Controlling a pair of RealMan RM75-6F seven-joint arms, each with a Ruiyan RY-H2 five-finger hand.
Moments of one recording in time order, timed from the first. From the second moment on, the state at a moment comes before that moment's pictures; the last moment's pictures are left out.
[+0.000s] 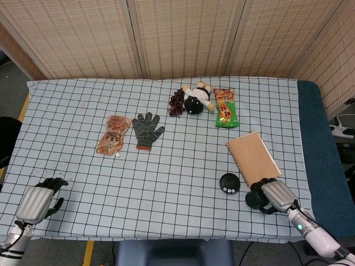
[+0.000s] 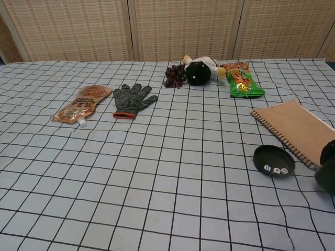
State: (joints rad) left arm -0.19 -1.23 0.03 -1.46 1.58 1.38 0.13; right arm 0.41 -1.13 -0.10 -1.60 -1.46 0.93 -0.05
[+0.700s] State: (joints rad) left arm -0.19 -1.23 0.03 -1.46 1.57 1.38 0.13; right arm 0.35 -1.13 -0.08 -1.57 -1.52 1.12 -0.01
